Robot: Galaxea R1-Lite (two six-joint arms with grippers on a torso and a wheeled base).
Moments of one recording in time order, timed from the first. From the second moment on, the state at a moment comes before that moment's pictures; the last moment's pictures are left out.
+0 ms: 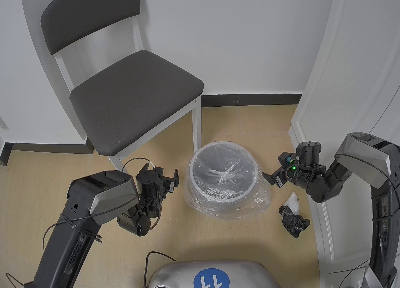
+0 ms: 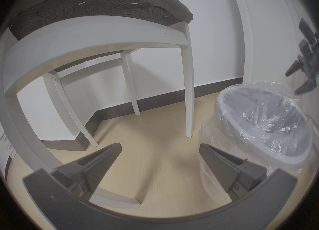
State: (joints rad) left arm -0.40 2.80 -1.26 -1.43 0.33 0.17; right arm 0.20 2.42 -1.06 -0.96 0.03 -0.54
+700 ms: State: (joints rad) left arm -0.40 2.80 -1.26 -1.43 0.33 0.17; right arm 0.29 2.56 -1.27 -1.06 -0.17 -0.44
